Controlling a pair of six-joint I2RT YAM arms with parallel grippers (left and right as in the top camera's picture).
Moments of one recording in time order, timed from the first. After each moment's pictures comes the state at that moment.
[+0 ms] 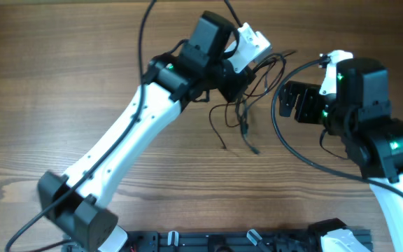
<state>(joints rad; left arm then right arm) -0.63 1.72 1.70 -0.77 0.38 0.21 0.24 1.12 1.32 -1.00 -0.04 0.33</state>
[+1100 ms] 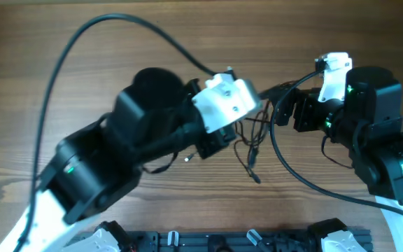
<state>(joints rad) -0.83 1.24 1.69 -0.86 0.22 0.25 0.25 1.06 1.32 -0.97 -0.14 0.26</state>
